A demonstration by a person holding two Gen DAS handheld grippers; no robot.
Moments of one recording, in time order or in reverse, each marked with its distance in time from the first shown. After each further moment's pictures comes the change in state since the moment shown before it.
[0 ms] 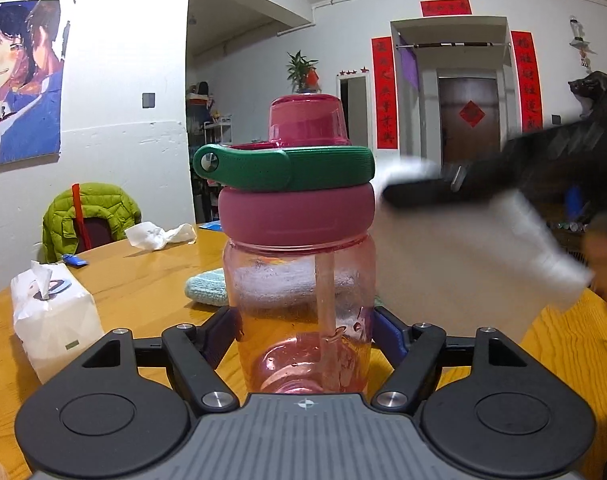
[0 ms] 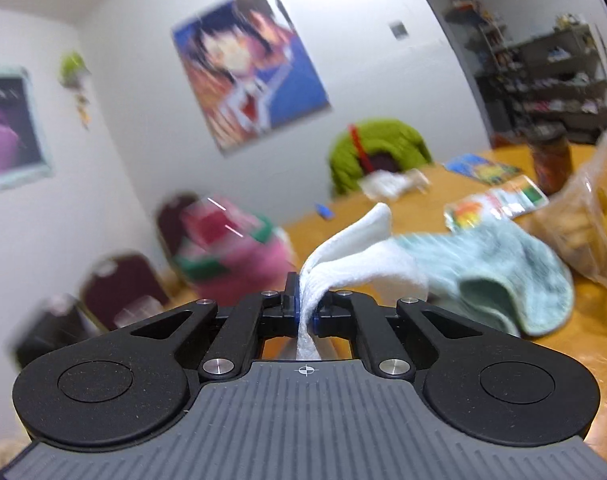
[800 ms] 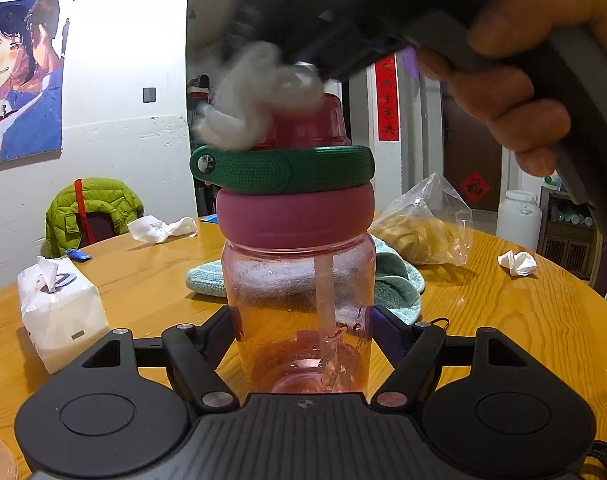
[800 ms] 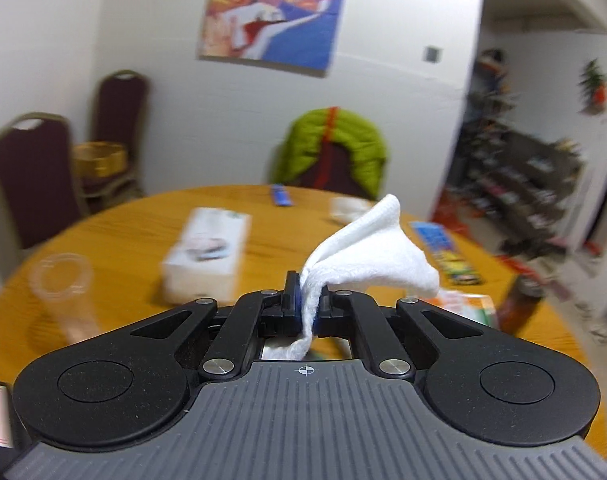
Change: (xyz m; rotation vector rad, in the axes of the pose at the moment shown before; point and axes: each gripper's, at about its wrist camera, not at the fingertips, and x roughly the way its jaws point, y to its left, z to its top) left arm -0.009 -0.007 0.002 -0.002 0.024 0.004; right arm 0.104 0.136 0.059 -0.501 0.203 -0.361
